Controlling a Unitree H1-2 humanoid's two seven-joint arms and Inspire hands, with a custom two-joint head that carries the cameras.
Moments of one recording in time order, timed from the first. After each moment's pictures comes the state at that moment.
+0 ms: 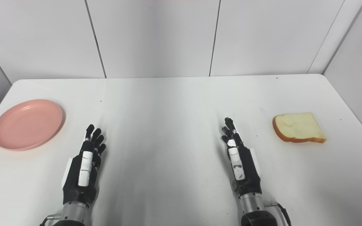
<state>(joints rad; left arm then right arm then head) 0.07 -0.10 -0.09 -0.19 -0.02 0.08 0.00 0.06 -0.04 -0.04 -0.15 0.12 -0.08 0.07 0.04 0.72</state>
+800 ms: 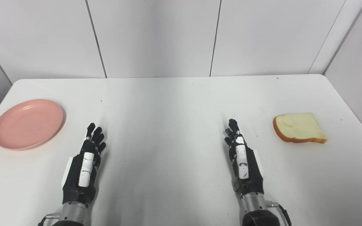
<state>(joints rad) 0.07 -0.09 -0.10 -0.19 0.00 0.05 -0.01 0.06 -0.04 -0.05 -0.15 0.20 -0.03 0.07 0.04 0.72</state>
